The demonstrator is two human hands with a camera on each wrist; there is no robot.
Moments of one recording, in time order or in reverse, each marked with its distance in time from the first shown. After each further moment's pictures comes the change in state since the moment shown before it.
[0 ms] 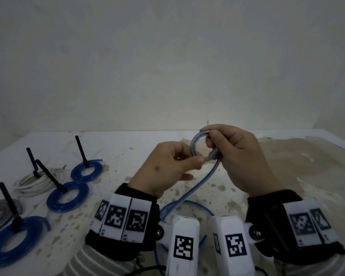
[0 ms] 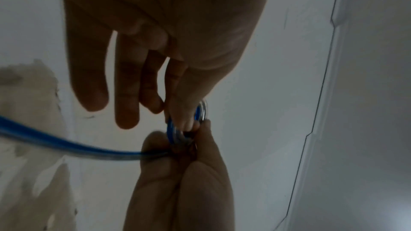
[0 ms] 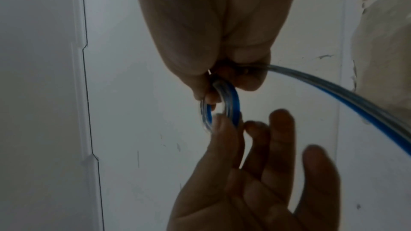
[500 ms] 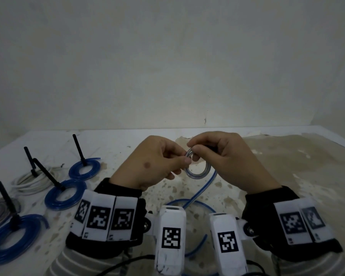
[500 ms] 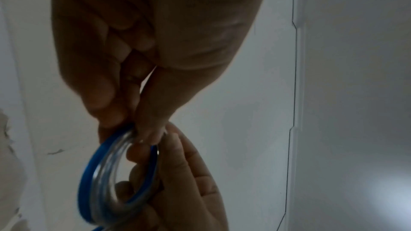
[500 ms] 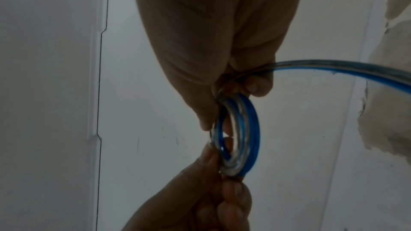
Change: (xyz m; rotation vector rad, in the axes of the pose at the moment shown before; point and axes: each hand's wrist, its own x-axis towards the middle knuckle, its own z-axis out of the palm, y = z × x) left_hand -0.006 0.011 -0.018 0.277 -0.024 0.066; right_hand -0.005 -0.004 -0.002 -0.235 -0.201 -0.042
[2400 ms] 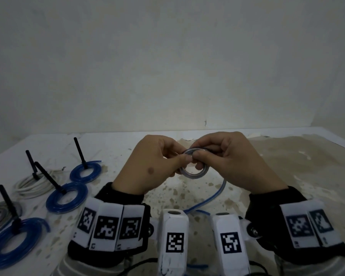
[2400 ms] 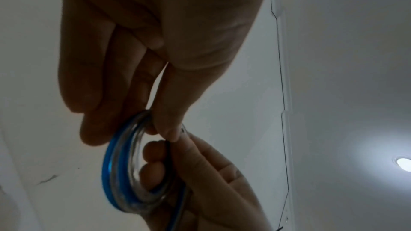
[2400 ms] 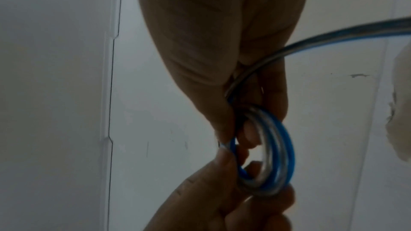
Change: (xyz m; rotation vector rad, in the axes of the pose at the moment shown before) left_hand -0.002 0.005 0.002 0.102 0.116 0.103; right_hand -0.002 -0.007 -0.007 0.046 -0.030 0.050
